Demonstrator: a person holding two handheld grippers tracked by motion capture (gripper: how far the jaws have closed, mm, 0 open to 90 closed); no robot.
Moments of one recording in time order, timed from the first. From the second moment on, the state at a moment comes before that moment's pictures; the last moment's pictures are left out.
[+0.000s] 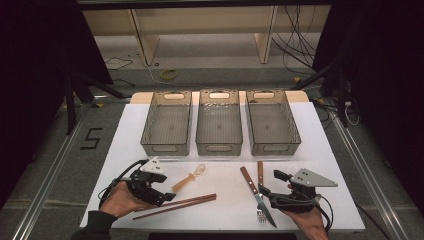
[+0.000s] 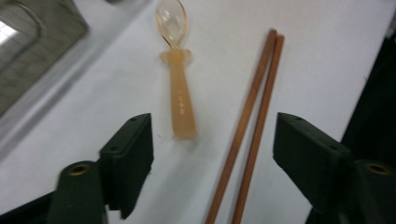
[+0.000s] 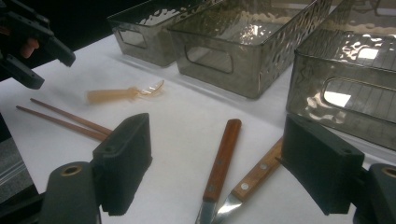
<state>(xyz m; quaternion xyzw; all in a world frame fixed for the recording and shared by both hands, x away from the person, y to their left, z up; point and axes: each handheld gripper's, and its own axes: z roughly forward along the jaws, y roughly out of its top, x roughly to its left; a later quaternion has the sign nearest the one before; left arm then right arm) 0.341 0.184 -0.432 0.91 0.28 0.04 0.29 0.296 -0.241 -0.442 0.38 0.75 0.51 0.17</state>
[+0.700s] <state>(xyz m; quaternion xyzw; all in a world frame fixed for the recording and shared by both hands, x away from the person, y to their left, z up) 0.348 0.170 -0.457 0.96 0.23 0.01 0.18 0.297 -0.239 -0.443 0.38 0.76 0.50 0.16</state>
